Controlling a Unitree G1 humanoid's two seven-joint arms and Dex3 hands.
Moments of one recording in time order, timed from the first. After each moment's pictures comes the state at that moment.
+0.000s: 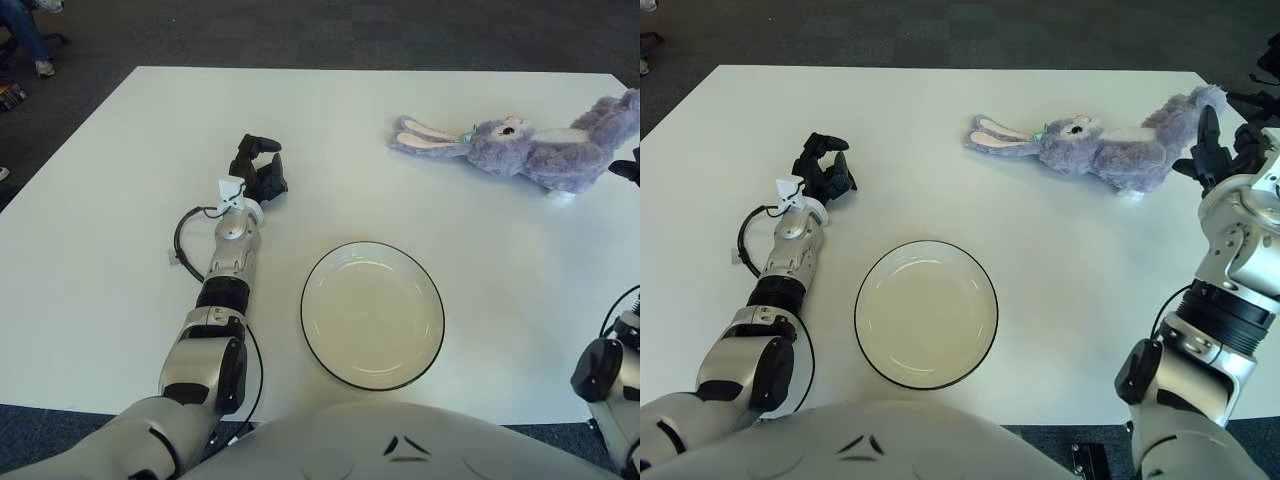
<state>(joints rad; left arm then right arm) -0.47 0.04 0.15 0.67 -0.08 -0.34 -0.01 -0.44 -0.52 -0.63 -0.06 0.22 0.85 -0.15</state>
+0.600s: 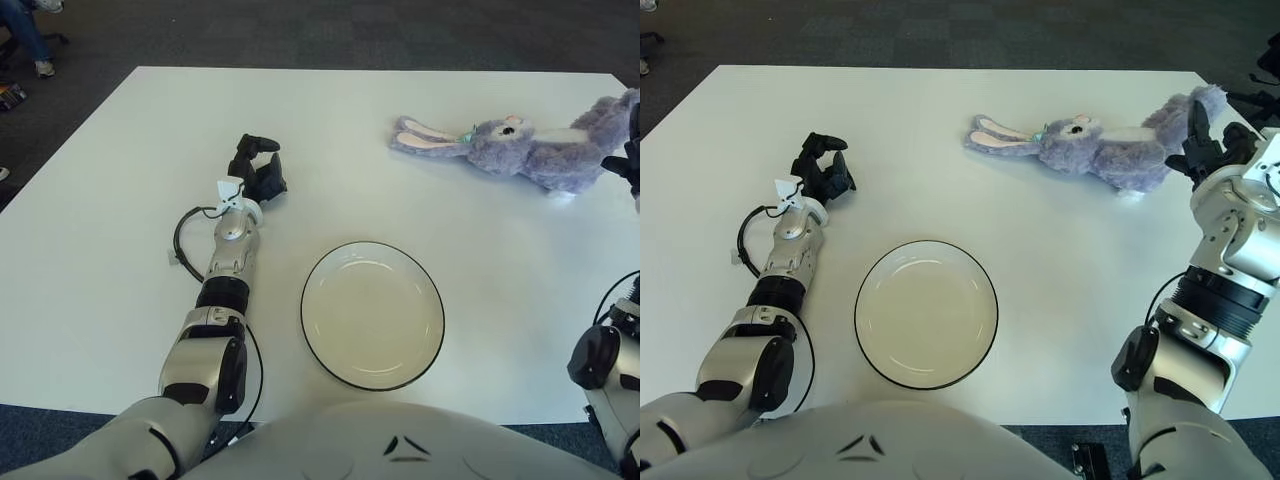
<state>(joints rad) -0.47 0.04 0.16 0.68 -0.09 -0.35 0.00 -0.50 -0.52 -0.61 0.02 0.22 0.86 -0.15</state>
